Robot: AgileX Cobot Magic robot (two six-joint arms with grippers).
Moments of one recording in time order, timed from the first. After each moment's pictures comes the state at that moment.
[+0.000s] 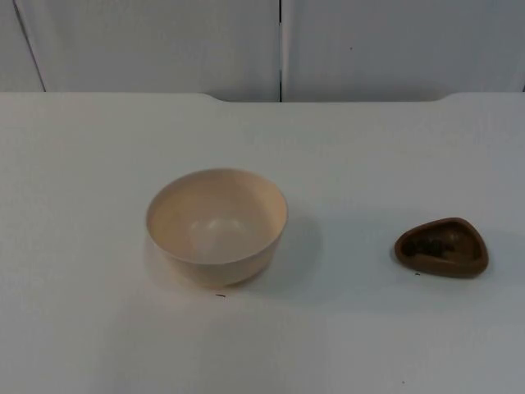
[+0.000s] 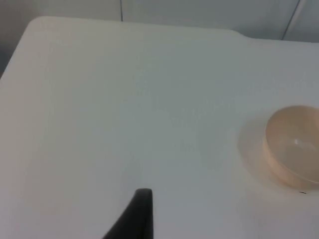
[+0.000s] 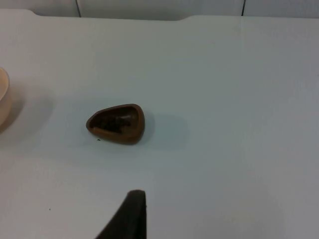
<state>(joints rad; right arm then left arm) 0.07 0.00 -0.52 0.03 1.09 -0.04 0.04 0.36 -0.73 -0.08 1.02 -0.04</state>
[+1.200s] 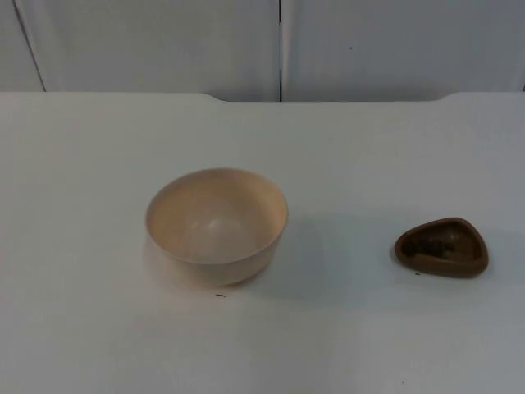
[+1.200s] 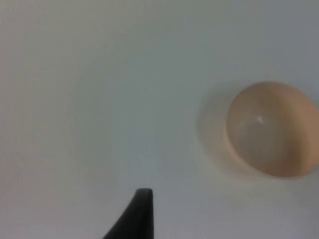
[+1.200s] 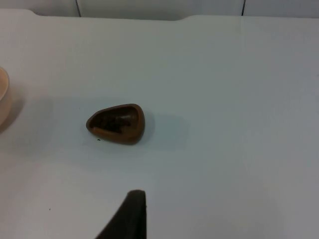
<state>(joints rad) 0.07 0.00 -0.52 0.03 1.09 -0.04 0.04 0.97 -1.03 -0.28 1.01 0.21</state>
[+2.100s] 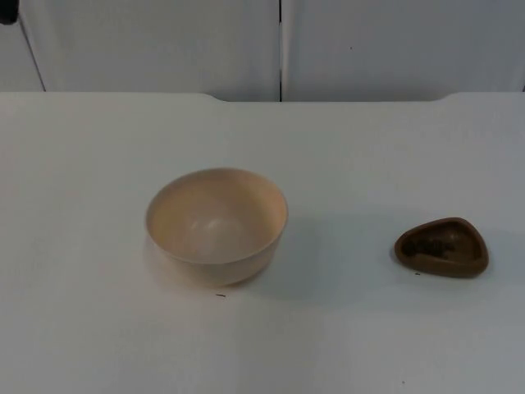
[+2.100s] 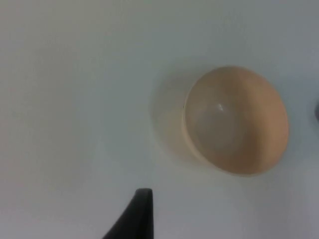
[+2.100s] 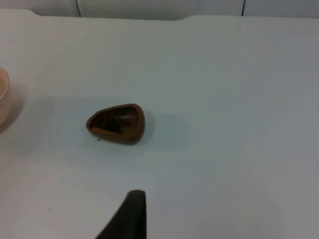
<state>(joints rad) 0.07 0.00 -0.52 0.03 1.09 -0.04 0.04 1.17 -1.03 -0.46 0.98 0.27</state>
